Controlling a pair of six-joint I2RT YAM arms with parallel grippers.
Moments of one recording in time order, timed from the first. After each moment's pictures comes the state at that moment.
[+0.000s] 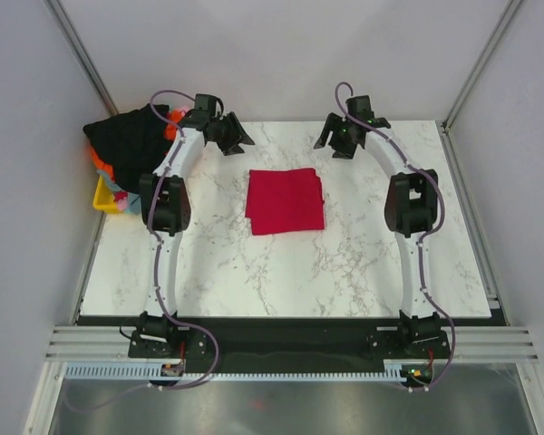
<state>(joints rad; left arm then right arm) -0.16 2.53 2.36 -0.65 0.42 -0.64 0.19 2.48 2.27 -0.63 -0.25 0.54</state>
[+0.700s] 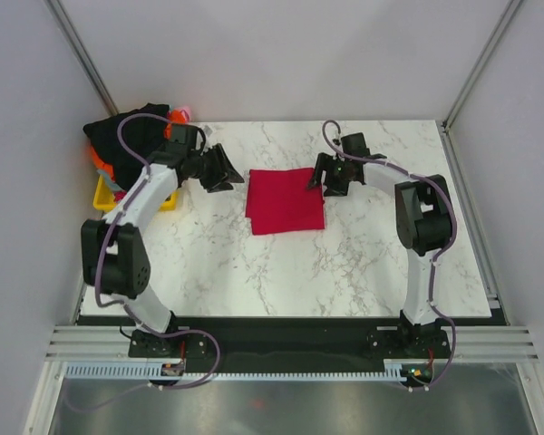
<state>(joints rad) -0.18 1.73 1.42 -0.57 0.45 -0.58 0.25 2.12 1.50 -0.33 -0.38 0.48</state>
